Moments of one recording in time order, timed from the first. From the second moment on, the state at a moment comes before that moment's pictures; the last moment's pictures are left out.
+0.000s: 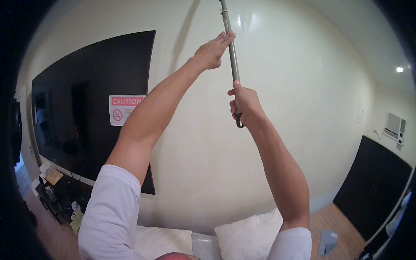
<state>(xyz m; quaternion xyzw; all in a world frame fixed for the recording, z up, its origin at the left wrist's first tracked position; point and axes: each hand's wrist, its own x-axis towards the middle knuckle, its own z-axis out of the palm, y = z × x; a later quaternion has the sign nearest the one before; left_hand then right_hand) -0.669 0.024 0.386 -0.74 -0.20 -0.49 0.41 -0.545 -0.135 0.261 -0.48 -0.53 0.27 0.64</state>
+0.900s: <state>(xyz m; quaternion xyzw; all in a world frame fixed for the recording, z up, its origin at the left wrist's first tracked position) -0.619 0.053 0.332 -0.80 -0.25 -0.38 0.39 -0.440 -0.167 0.070 -0.51 -0.49 0.33 0.62</state>
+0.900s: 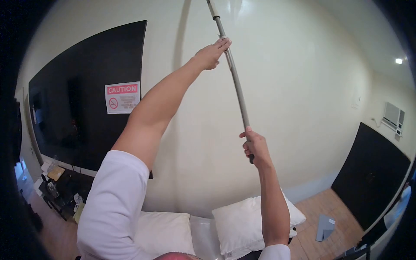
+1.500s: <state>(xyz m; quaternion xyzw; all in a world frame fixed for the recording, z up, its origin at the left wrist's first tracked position) -0.630 -0.011 0.386 -0.77 -0.26 -0.39 0.43 -0.483 -0.266 0.079 -0.31 -0.61 0.28 0.67</state>
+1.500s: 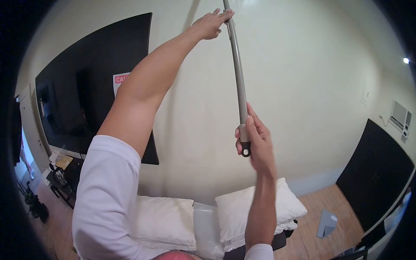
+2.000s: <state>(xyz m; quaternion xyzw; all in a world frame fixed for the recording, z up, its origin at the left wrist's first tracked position) -0.586 -0.008 0.259 -0.80 -0.21 -0.43 0.36 -0.432 -0.256 -0.015 -0.34 -0.46 0.43 0.70</state>
